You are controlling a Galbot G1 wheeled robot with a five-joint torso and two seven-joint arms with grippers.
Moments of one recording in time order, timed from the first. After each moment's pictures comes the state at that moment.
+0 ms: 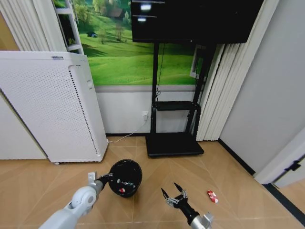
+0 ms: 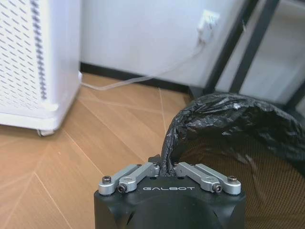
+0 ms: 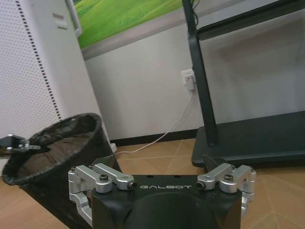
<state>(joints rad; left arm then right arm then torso) 1.29 -0.83 -0.31 -1.87 -1.07 0.34 -0.34 -1.76 1.25 0.43 1.94 0.45 0.15 -0.26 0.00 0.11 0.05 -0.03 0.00</state>
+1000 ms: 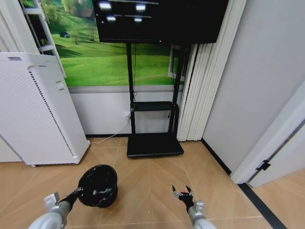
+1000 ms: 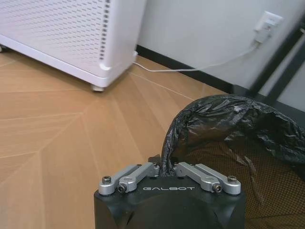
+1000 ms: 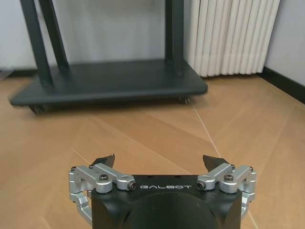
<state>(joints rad) 1.74 -0.98 -0.82 -1.97 -1.11 0.37 -0.32 -1.45 1.26 0.38 1.56 0.34 -0.08 0.15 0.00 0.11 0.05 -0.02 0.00</state>
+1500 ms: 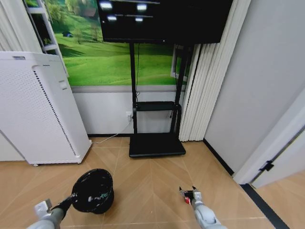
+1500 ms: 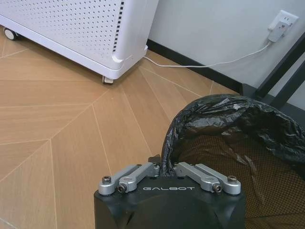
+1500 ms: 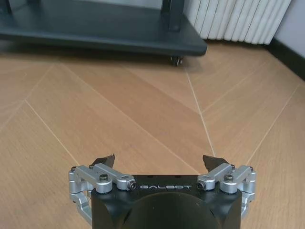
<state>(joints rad) 1.77 -1.01 -0.83 -1.98 -1.12 0.38 -0.33 -1.18 1.21 0.31 1.18 0.31 -0.13 0.10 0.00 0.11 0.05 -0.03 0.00</state>
